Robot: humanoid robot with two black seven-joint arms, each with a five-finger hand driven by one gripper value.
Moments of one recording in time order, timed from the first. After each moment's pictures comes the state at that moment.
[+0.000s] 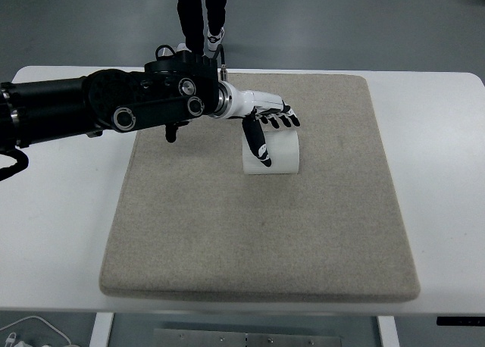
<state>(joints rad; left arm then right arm) -1.46 0.17 0.18 -0.99 0.66 -0.20 0.19 0.00 0.00 -0.06 0.15 -0.01 -0.01 -0.13</state>
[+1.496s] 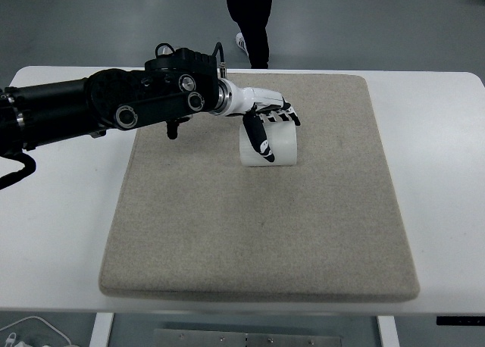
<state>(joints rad) -1.43 0.16 0.10 -0.93 0.68 -0.24 0.18 0.00 0.00 -0.06 0.15 -0.01 -0.01 -0.13</state>
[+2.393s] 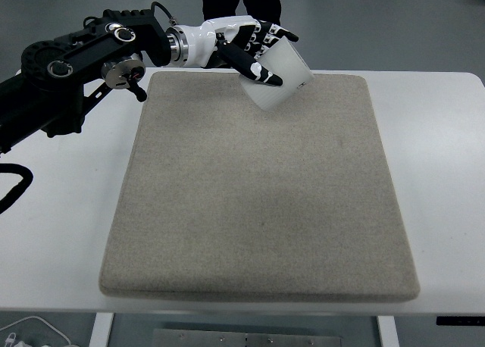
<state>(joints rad) -1.25 0.25 -0.39 -0.79 0.51 -0.39 0.01 0.00 0.00 -0.06 0.15 -0.01 -0.01 -0.13</state>
